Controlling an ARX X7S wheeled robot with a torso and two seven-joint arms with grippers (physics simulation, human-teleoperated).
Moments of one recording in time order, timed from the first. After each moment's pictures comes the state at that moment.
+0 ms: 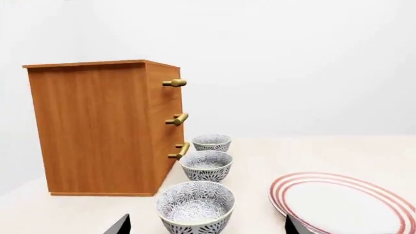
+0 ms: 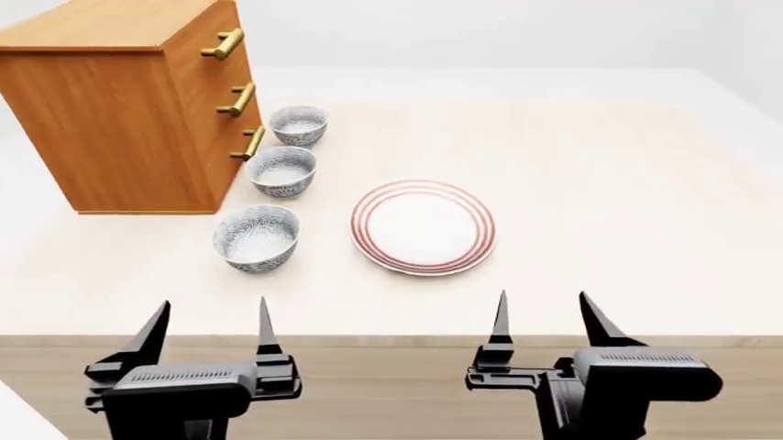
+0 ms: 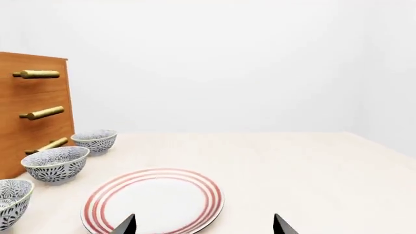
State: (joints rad) left arm 0.14 -0.13 0.07 0.59 -0.04 -0.26 -0.20; right arm -0.08 0.11 -0.08 -0.51 0.09 0.26 0.14
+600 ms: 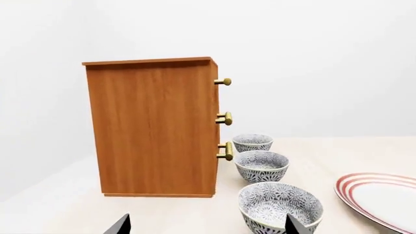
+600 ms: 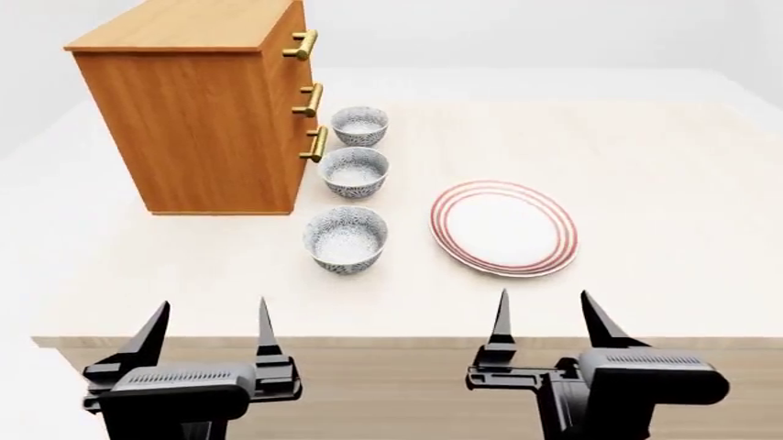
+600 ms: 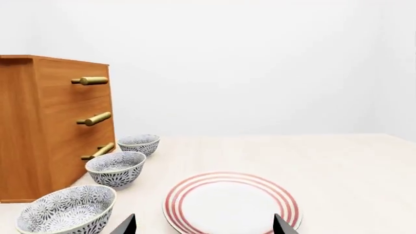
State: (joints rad) left arm 0.15 -0.16 0.09 0.61 -0.07 -0.27 -0.23; right arm -0.08 0.13 -0.10 -0.52 0.12 0.25 0.18
